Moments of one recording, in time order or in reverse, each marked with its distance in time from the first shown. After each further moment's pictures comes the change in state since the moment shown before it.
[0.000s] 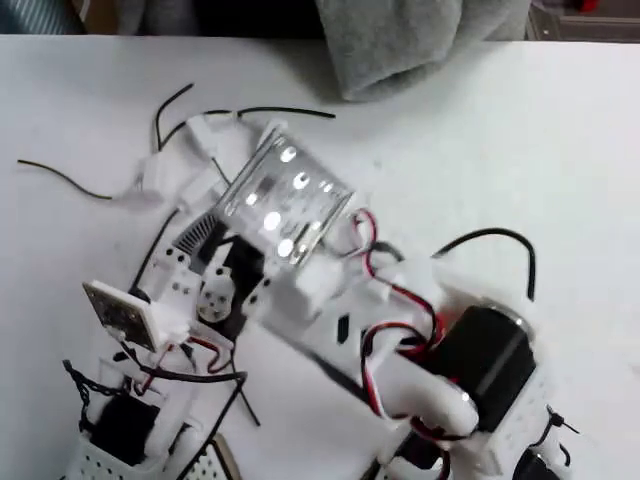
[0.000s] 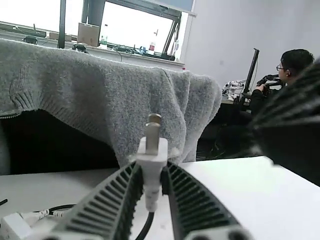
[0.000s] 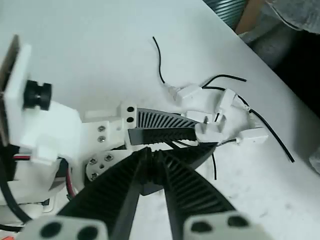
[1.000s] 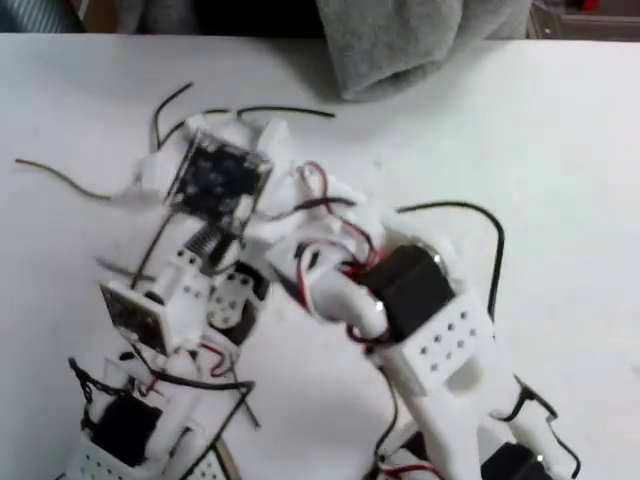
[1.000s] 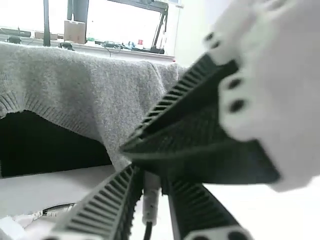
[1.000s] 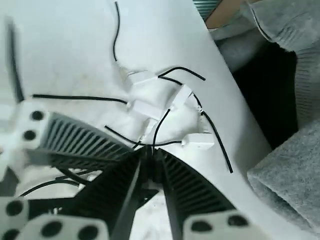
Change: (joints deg) left arm 2.9 -0.3 0.4 0.1 -3.2; right arm 14.2 4.6 22.2 -24.0 22.0
